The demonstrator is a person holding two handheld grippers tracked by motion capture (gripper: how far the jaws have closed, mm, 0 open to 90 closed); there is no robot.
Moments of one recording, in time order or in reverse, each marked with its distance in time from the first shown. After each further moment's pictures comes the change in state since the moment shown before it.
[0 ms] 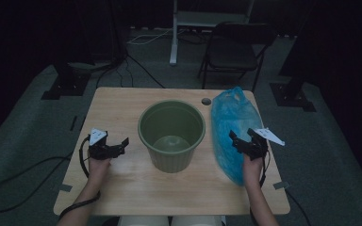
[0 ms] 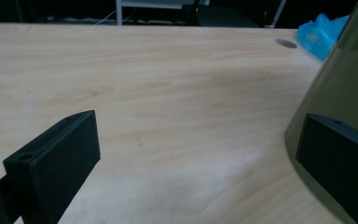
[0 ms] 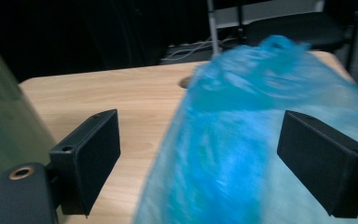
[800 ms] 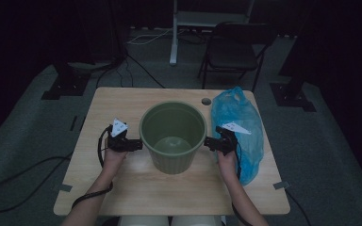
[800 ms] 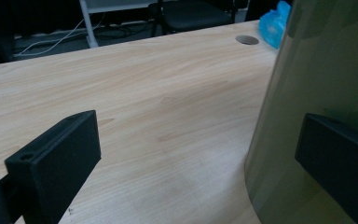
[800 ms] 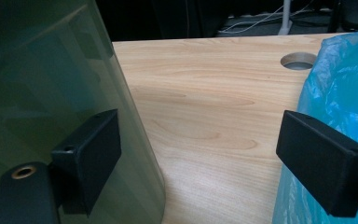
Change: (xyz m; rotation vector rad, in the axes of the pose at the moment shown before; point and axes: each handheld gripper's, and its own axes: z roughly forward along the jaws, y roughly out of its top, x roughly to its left) left arm -0.048 0.031 0.025 0.032 -0.071 0.152; right arm 0.065 -0.011 0.057 0.127 0.218 -0.049
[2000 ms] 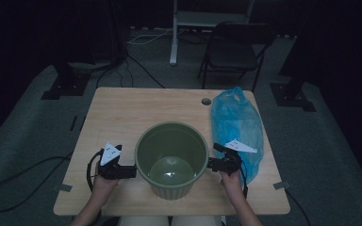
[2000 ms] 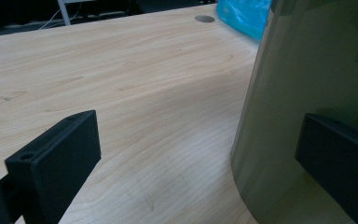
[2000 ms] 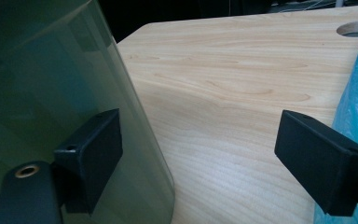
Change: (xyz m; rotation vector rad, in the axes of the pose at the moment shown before) left arm -0.038 -0.032 -0.079 0.028 -0.077 0.013; right arm 0.024 -0.035 -0.051 0.032 0.154 -0.009
